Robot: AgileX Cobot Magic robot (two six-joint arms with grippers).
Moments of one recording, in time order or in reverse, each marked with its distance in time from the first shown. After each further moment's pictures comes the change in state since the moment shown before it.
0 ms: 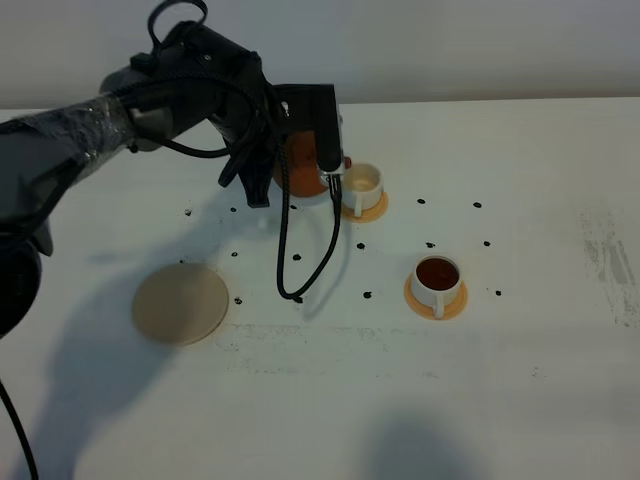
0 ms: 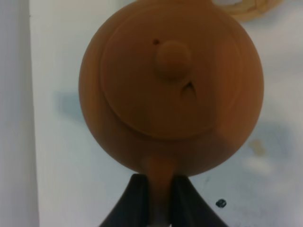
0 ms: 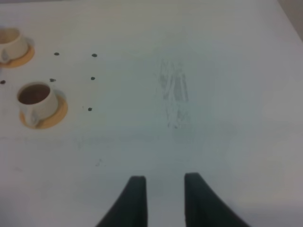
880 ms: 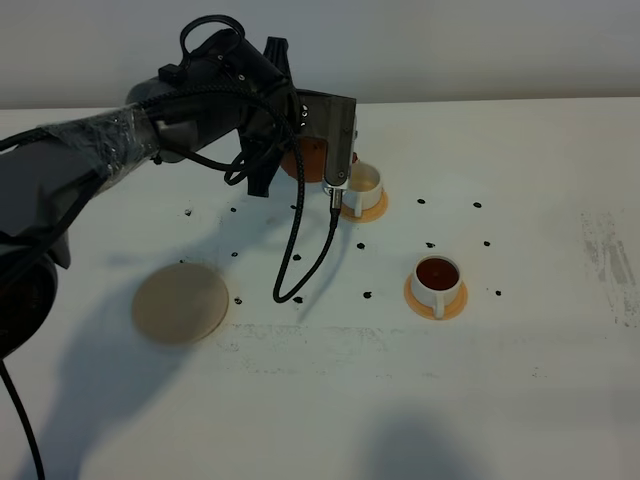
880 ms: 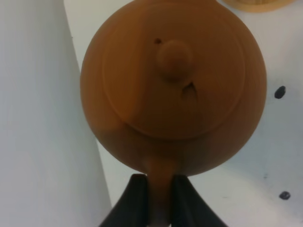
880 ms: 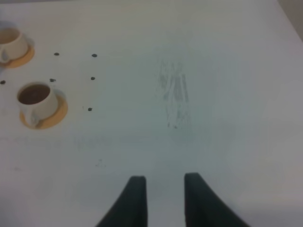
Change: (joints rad) left arm -0.060 0.002 0.000 0.237 -0.067 0.003; right arm 0.000 0.000 0.000 0.000 0.000 0.000
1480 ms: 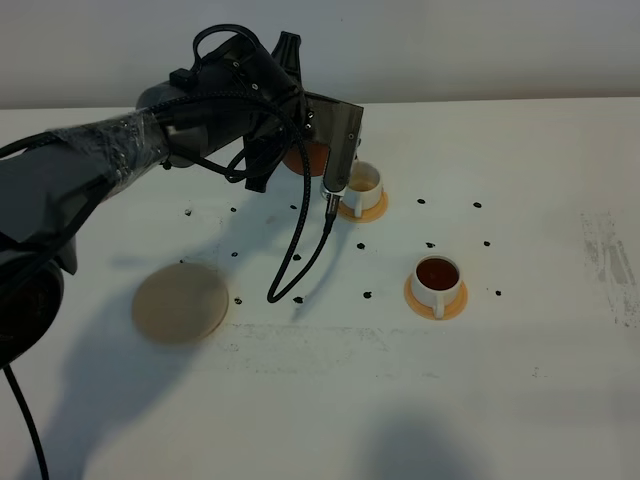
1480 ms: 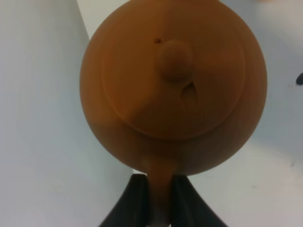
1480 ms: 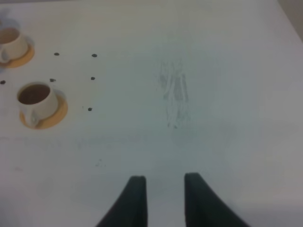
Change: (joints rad) left arm -0.023 0.001 0.000 0.100 -0.006 0.015; right arm 0.000 0.000 0.000 0.000 0.000 0.000
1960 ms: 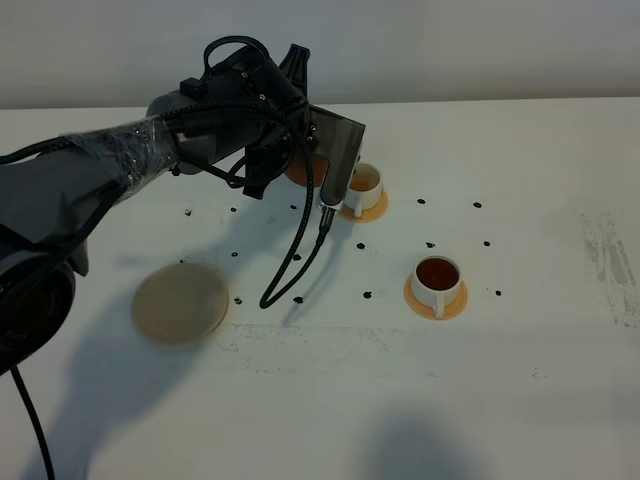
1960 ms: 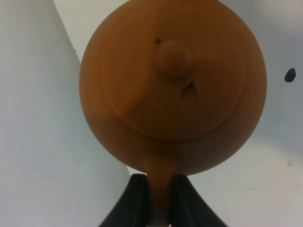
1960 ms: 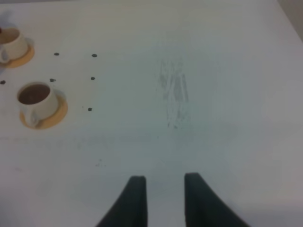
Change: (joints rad) left arm -0.003 0.025 0.000 0.008 -0.002 0.077; right arm 0.000 0.000 0.000 0.000 0.000 0.000
